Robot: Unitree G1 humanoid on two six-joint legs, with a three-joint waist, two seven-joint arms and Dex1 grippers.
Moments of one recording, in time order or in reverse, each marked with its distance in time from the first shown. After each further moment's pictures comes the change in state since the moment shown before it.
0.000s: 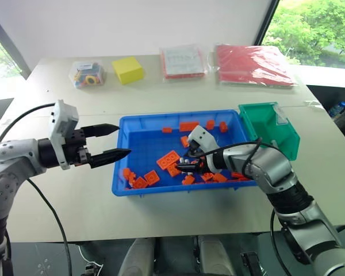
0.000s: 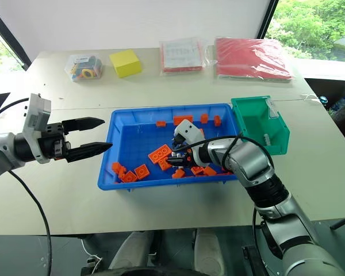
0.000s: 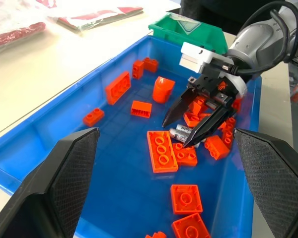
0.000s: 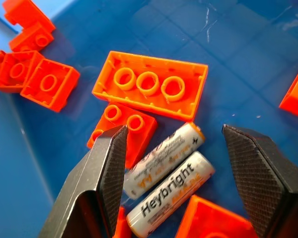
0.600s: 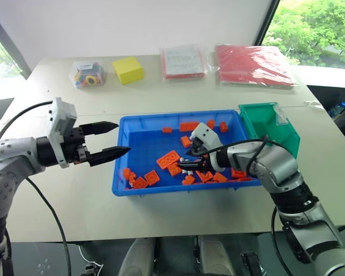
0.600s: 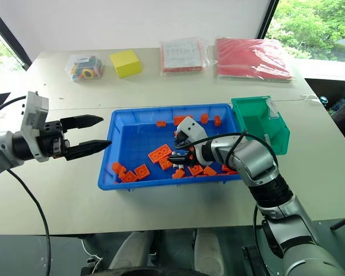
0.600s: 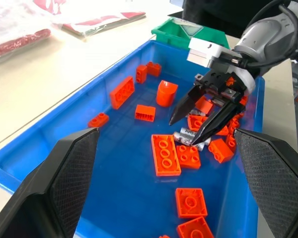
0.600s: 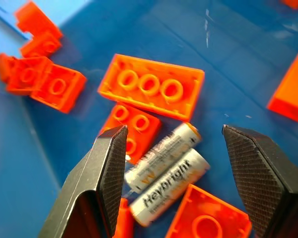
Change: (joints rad) left arm -0.012 -0.002 -0.002 0.014 0.009 -0.018 -0.013; right arm -0.001 -0.009 -0.045 -0.070 0.007 0.055 0.029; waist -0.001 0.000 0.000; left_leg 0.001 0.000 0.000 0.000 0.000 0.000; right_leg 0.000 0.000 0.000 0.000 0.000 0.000
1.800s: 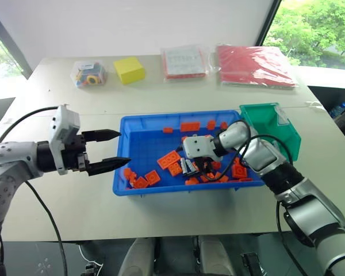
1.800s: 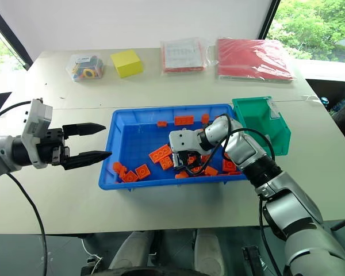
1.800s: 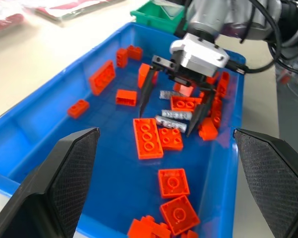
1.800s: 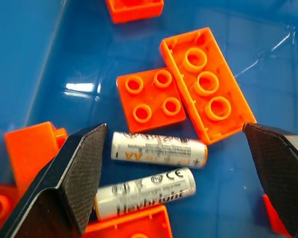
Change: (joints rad) left arm 0.057 0.057 -0.009 -0.044 0.011 -0.025 -0.083; right arm -0.197 -0.049 0.249 0.498 -0.493 -1.014 0.618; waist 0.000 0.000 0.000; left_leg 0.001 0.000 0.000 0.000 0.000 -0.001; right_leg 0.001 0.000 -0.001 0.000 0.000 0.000
